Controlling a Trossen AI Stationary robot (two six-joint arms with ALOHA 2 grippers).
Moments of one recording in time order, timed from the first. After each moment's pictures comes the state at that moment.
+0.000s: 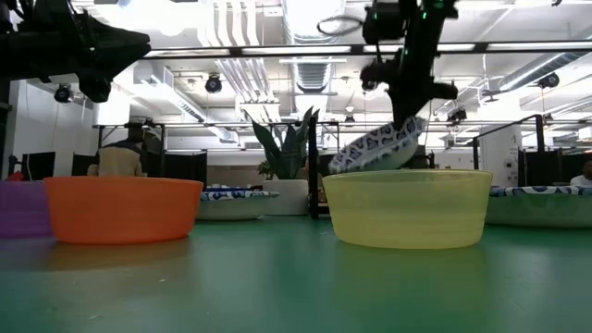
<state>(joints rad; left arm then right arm) -0.07 0.02 0.02 0.38 -0.44 -0.06 -0.49 1.50 1.34 -1.02 0.16 0.60</state>
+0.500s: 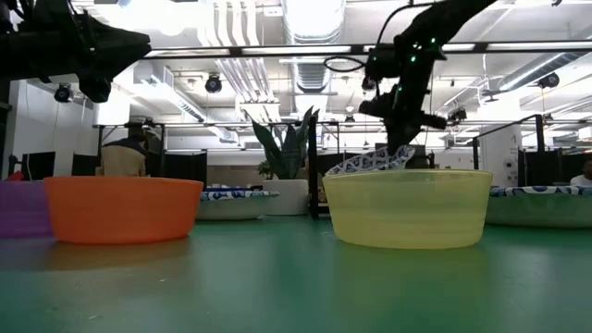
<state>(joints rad) -0.07 0.02 0.02 0.37 -0.44 -0.06 -0.72 1.62 1.30 -0.81 0.09 0.43</state>
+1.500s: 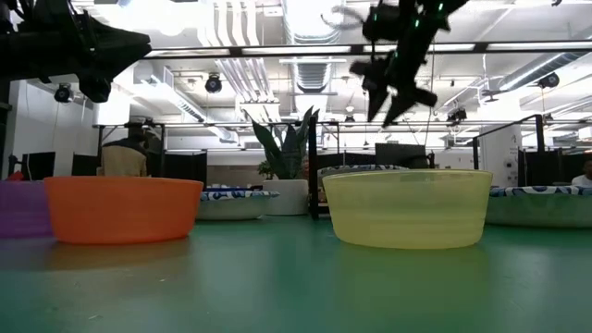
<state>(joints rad) -0.07 0.02 0.02 0.37 -0.44 -0.06 -0.57 1.50 1.35 -0.81 0.08 0.51</state>
